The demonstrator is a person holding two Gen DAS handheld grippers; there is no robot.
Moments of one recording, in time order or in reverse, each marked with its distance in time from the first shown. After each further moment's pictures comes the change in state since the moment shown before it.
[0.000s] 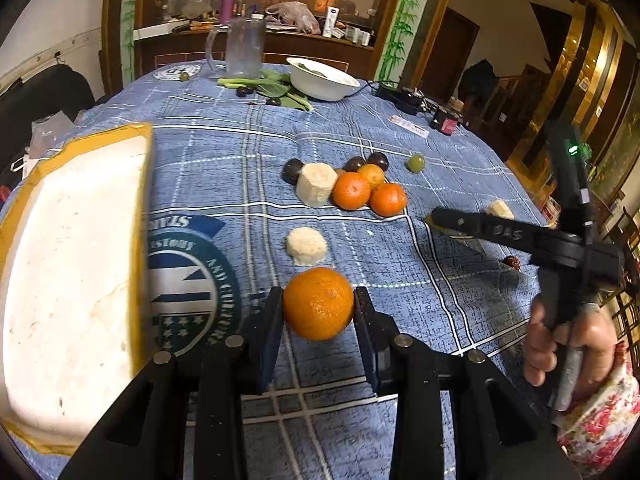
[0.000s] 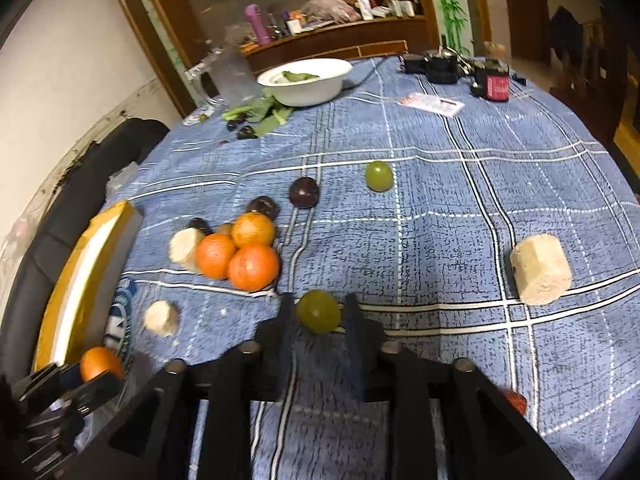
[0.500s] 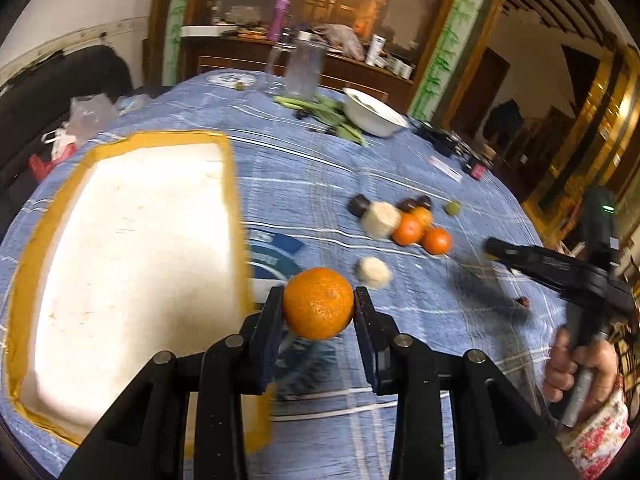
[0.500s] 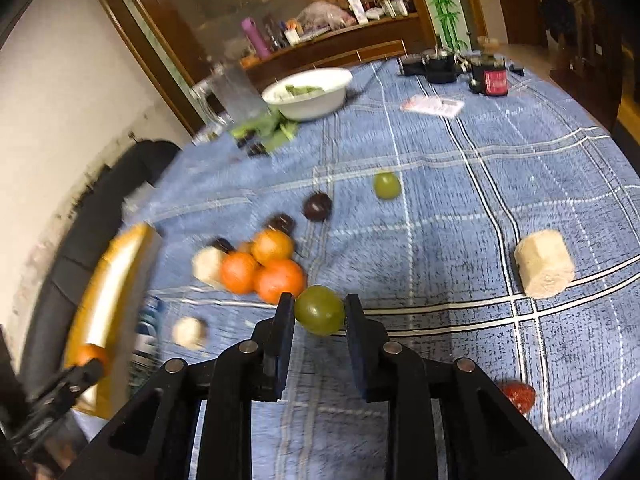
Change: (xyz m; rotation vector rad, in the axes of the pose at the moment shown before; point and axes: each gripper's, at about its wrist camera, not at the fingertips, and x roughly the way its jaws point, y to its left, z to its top) left arm -0.035 0.060 0.005 -0.147 -0.078 0.054; right arm -0.028 0.002 0.006 0.068 -0.048 0.090
